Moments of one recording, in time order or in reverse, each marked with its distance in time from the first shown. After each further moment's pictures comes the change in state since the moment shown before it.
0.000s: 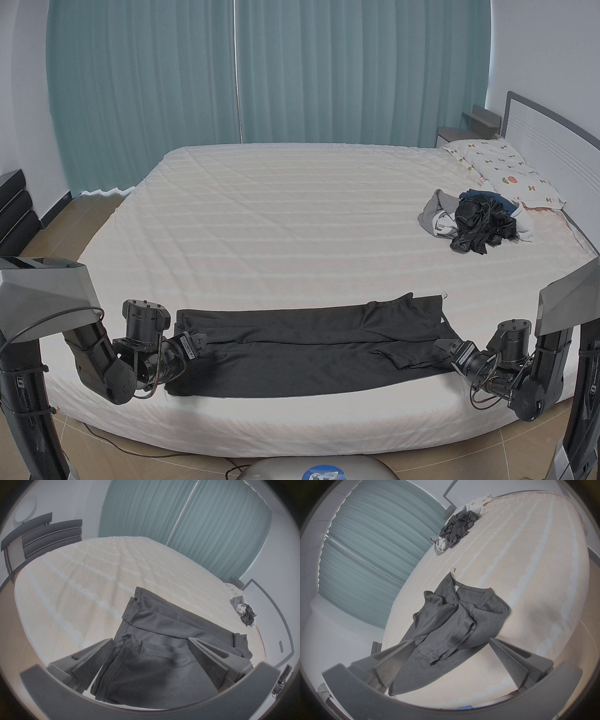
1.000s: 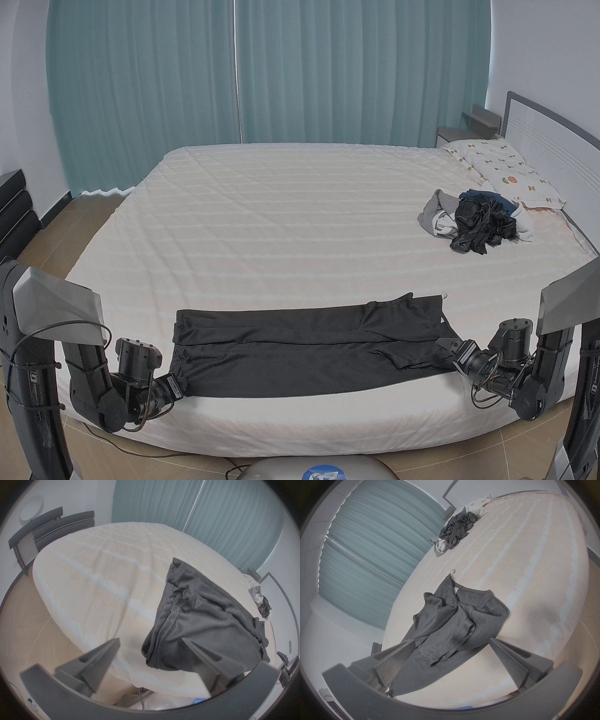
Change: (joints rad) left arm 0.042 0.097 0.232 -0.130 0.043 -0.024; right arm -0.008 -0.006 0.002 0.000 0.000 0.000
